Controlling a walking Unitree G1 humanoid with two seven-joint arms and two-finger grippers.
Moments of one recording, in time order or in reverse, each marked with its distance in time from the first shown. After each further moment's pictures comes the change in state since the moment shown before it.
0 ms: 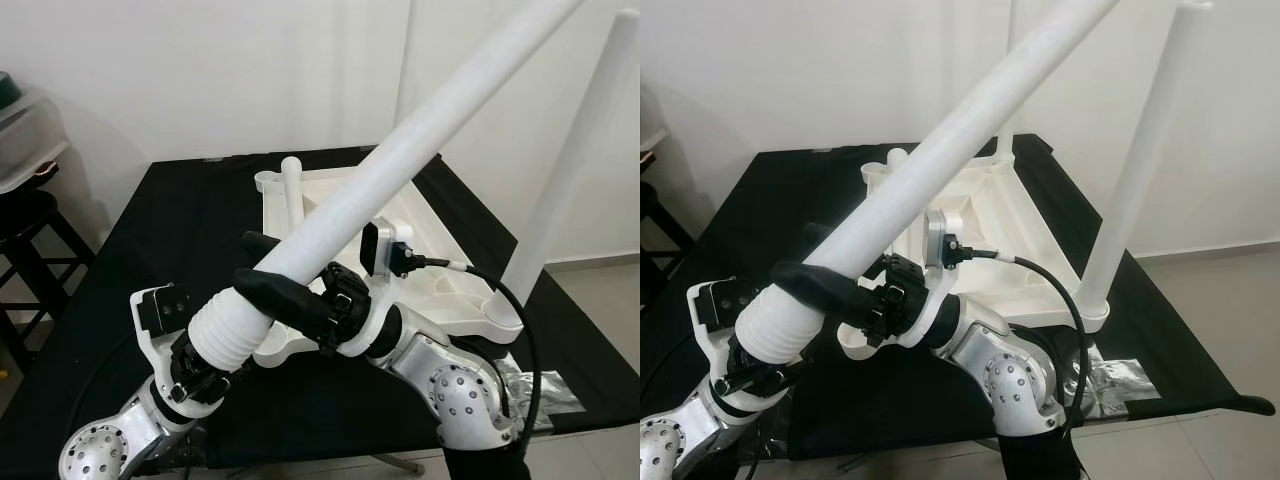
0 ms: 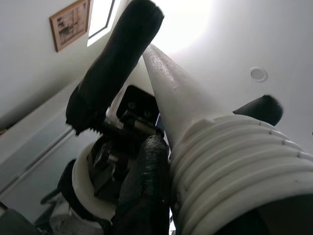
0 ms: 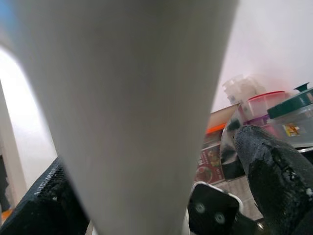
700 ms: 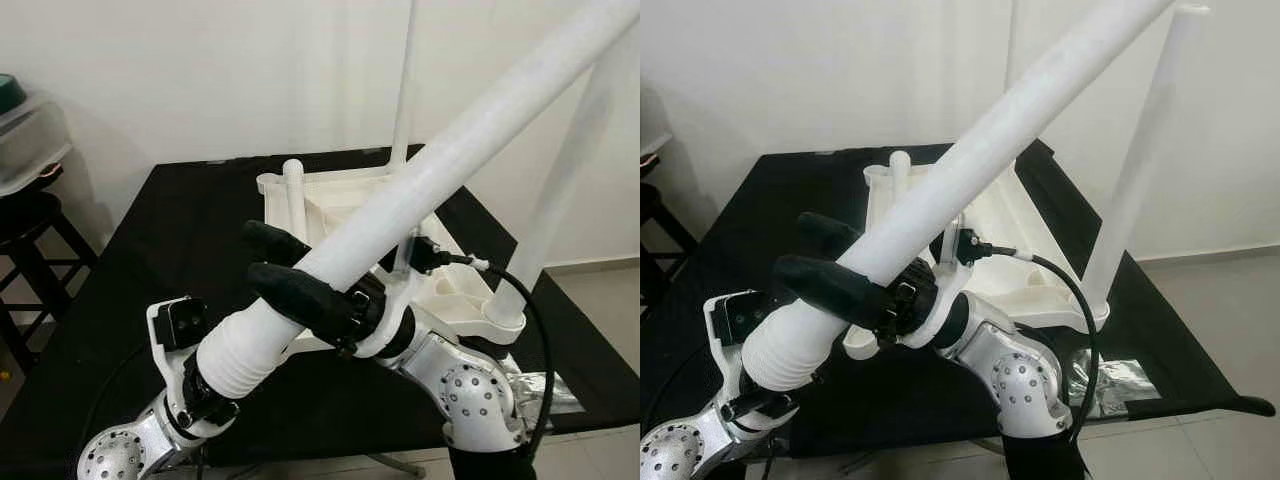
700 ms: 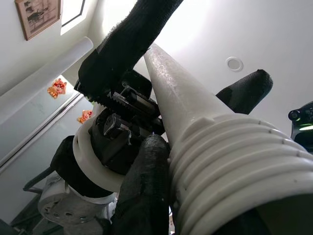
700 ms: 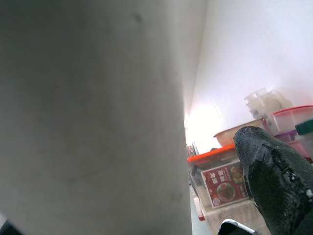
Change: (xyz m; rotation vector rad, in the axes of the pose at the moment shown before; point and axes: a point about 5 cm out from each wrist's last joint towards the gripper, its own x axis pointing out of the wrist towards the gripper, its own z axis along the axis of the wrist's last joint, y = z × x) left arm 0.000 0.010 -0.014 -0.038 0.055 -0.003; right arm 0.004 0.012 0.008 0.041 -0.052 0.077
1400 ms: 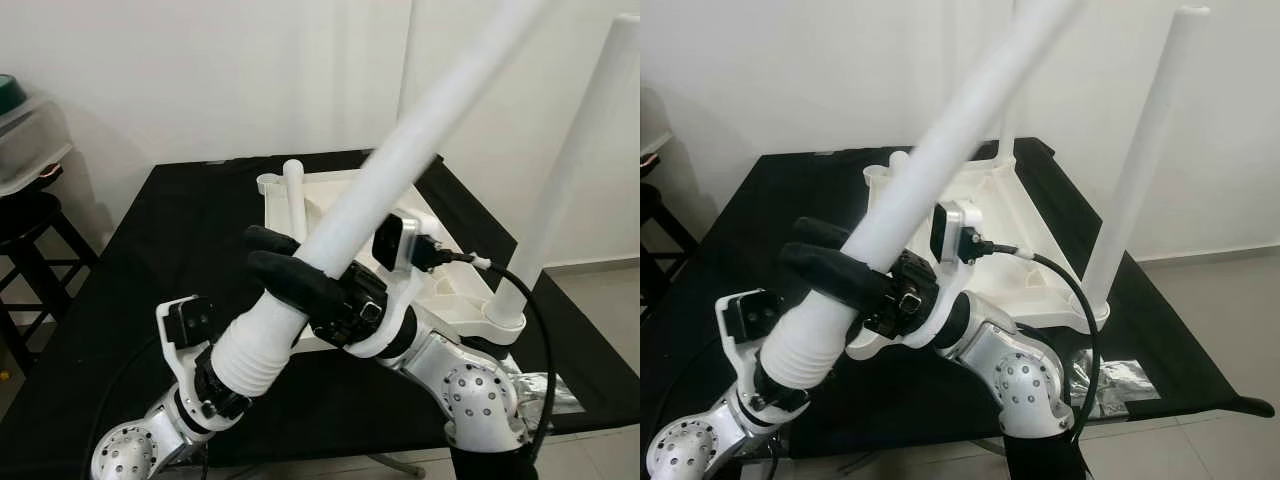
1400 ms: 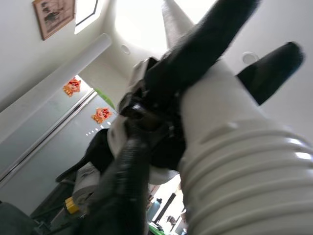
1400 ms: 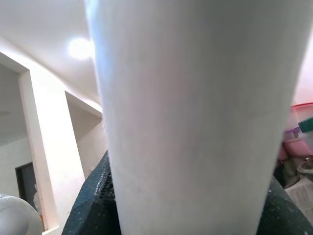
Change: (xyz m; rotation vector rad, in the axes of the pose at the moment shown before) left arm -0.003 0.013 -0.003 0.032 0.006 0.049; right arm 0.000 0.001 0.002 0.008 -0.005 -0.004
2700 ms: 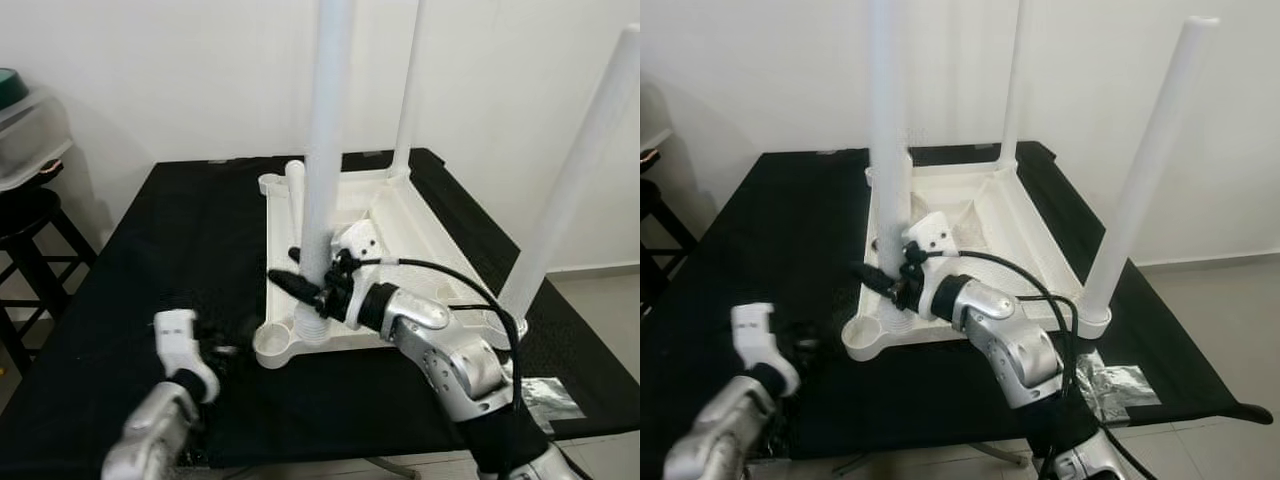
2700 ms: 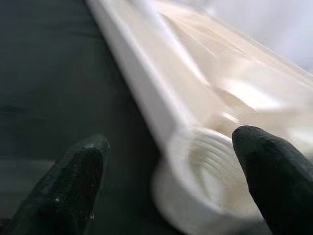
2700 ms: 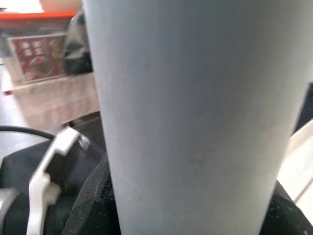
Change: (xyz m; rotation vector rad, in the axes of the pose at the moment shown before) left arm -0.054 0.070 0.004 0.808 0.135 1.172; right arm -0.048 -0.074 -0.014 -0.508 0.523 -0.625
